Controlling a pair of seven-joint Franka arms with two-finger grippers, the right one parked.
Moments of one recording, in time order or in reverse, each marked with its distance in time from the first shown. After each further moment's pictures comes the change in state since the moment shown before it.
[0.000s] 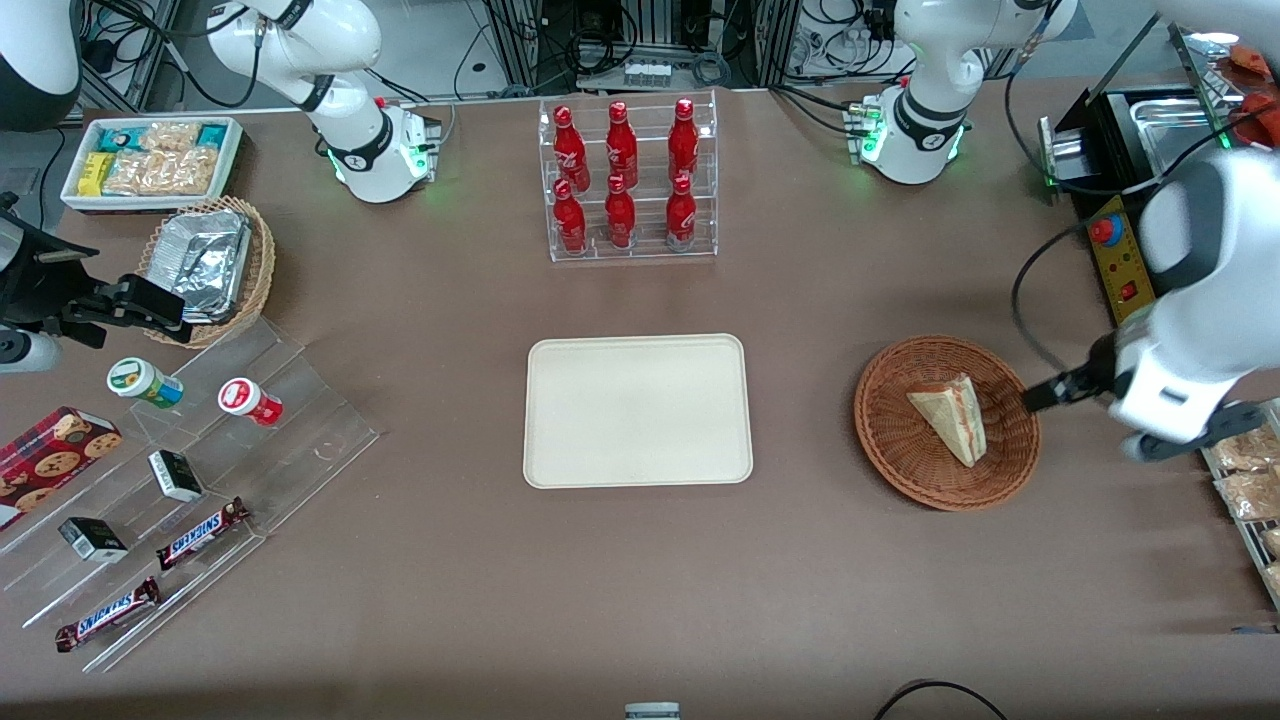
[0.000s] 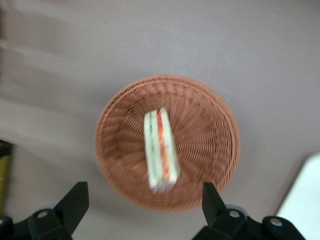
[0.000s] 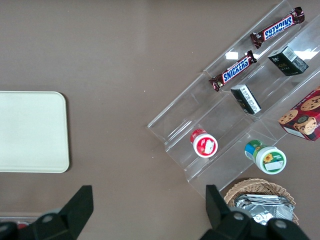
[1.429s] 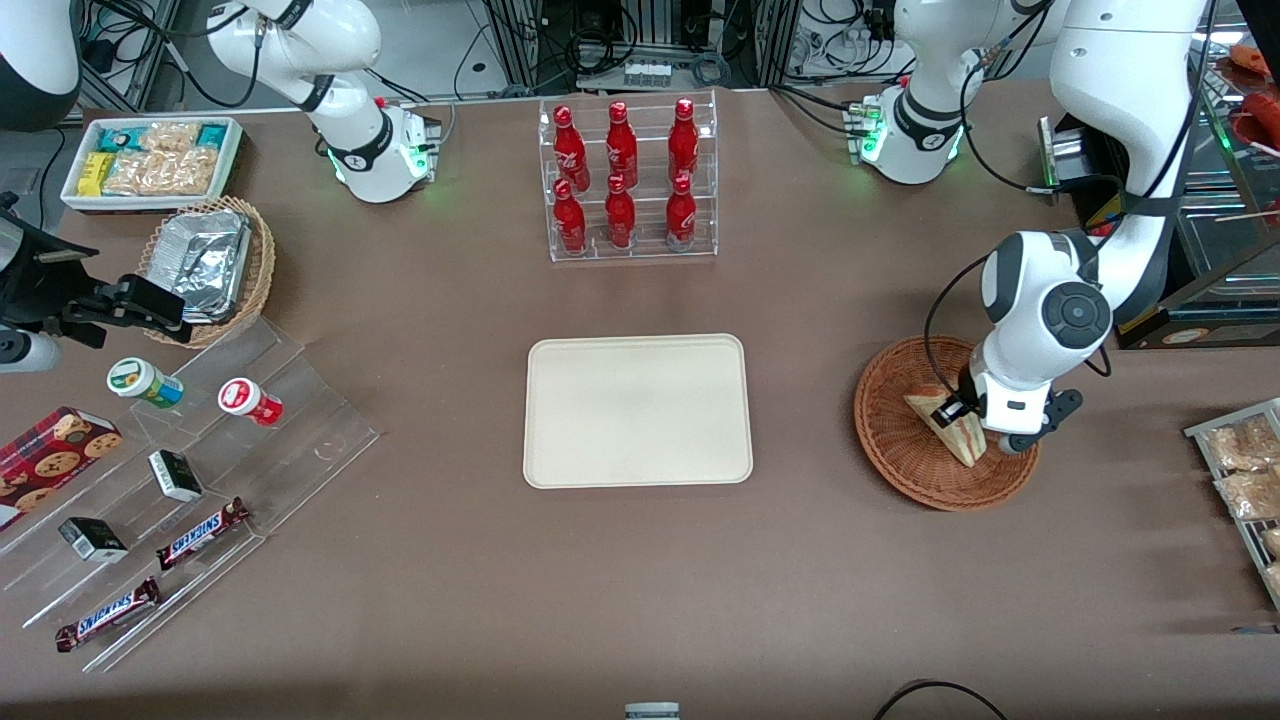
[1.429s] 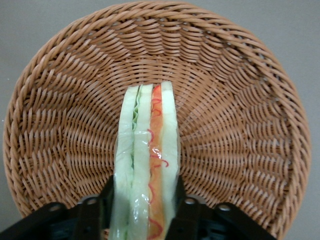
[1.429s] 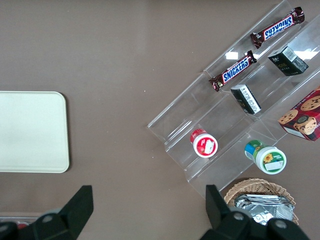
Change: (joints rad) arm -0.056 0.032 -0.003 -0.439 0.046 0.528 -0.331
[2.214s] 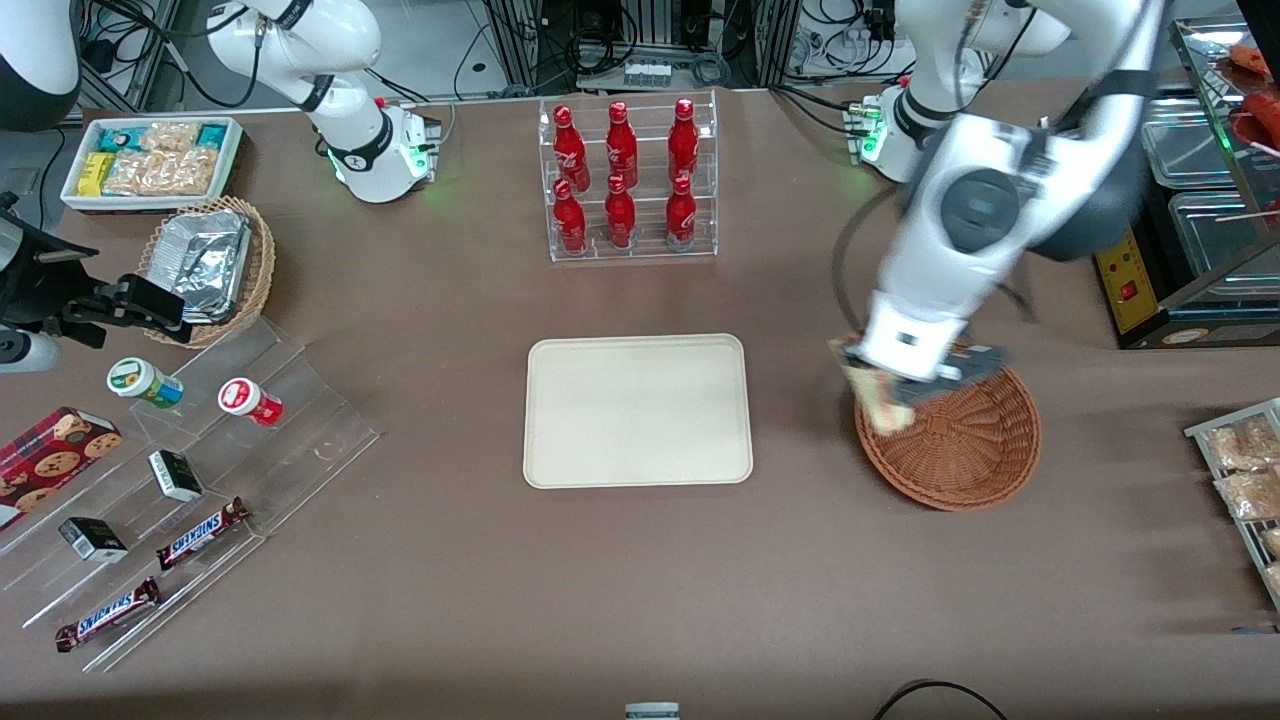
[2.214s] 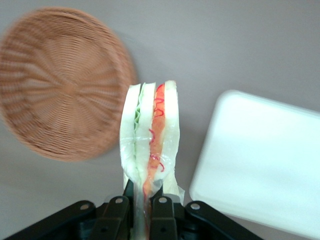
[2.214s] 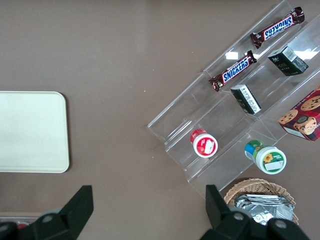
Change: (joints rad) arm -0.371 -0.102 -0.037 0.392 -0.031 -0.527 0.002
